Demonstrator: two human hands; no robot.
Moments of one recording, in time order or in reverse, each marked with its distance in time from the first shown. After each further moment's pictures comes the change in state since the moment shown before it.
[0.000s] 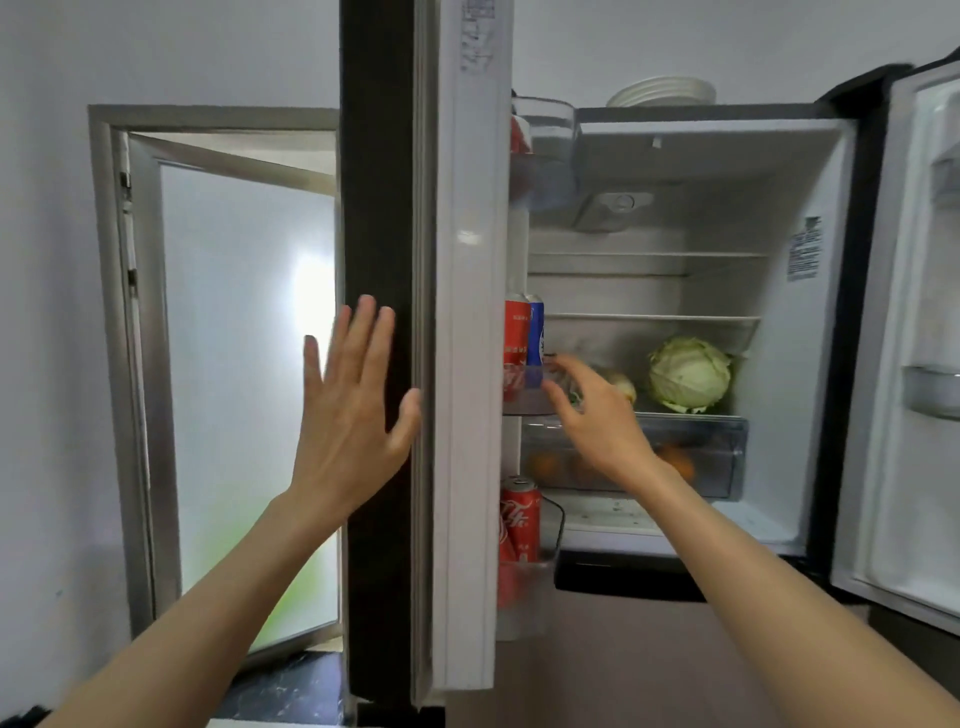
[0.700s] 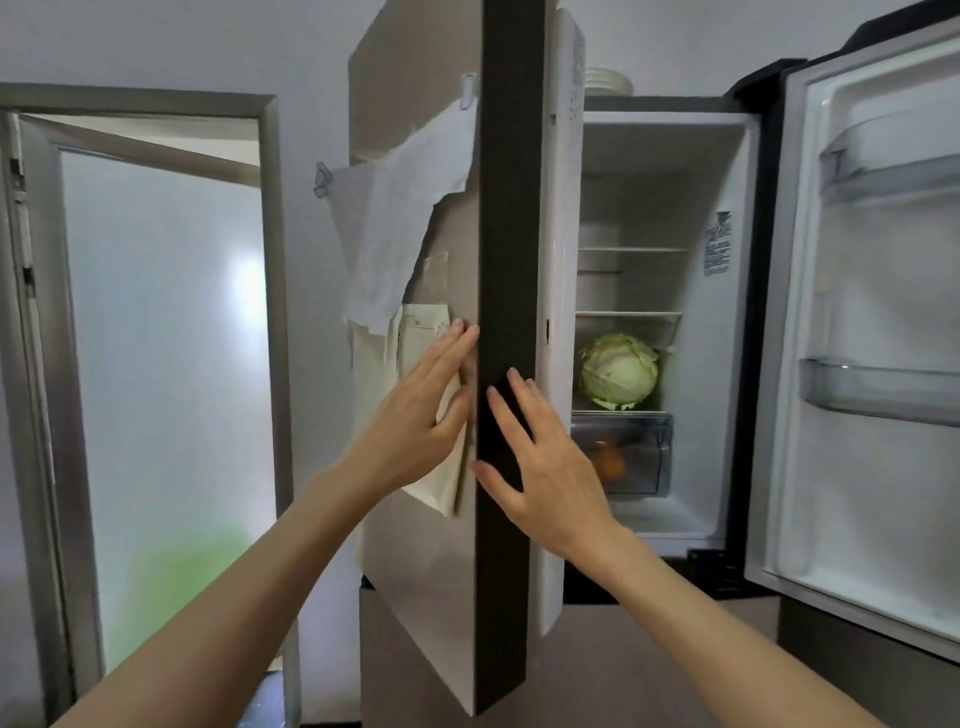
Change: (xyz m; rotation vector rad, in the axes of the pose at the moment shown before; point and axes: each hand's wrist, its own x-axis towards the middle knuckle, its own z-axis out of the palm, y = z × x) left_hand 0.037 0.120 0.086 -0.535 -0.292 0.129; right_hand -0.046 0.076 -0.022 -0.339 0.054 -0.278
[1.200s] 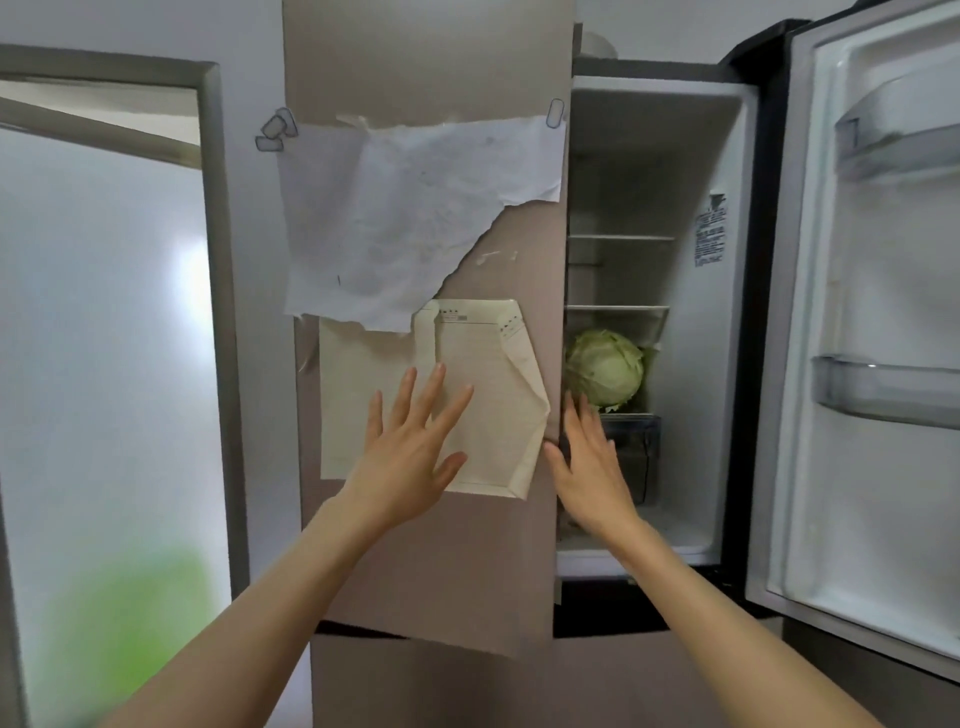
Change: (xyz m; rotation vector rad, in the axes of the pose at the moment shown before) left_hand 0.024 -0.071 0.079 0.526 -0.244 -0.102; right_hand 0.015 0.106 0.044 0.106 -0.207 0.569
